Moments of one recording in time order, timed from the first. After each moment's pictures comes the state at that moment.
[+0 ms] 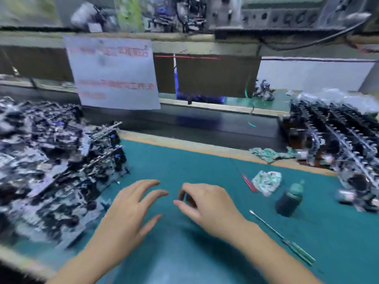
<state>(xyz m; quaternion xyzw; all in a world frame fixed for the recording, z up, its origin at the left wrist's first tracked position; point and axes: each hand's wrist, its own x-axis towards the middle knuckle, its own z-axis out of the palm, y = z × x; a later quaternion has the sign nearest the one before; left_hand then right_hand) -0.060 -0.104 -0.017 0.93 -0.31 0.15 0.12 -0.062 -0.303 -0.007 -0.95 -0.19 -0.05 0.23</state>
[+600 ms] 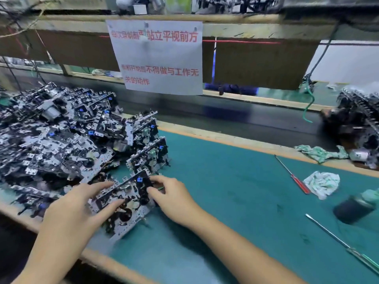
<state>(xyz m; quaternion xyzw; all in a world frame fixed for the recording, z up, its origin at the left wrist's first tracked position) -0.067 0.038 -0.003 0.95 -0.03 0.21 0.23 -0.007 -0.138 -0.040 -0.86 -0.14 0.08 0.49</state>
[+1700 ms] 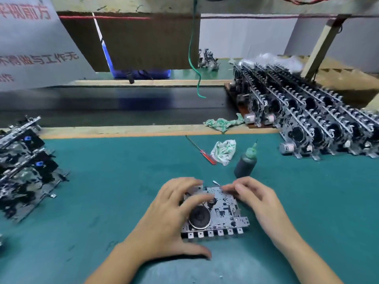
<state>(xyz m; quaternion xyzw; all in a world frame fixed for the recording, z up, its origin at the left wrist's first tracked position) -0.041 -0.208 -0.072 0.77 -0.57 0.13 0.26 -0.142 -0.403 -0.056 -0.72 0.13 -0.16 0.67</state>
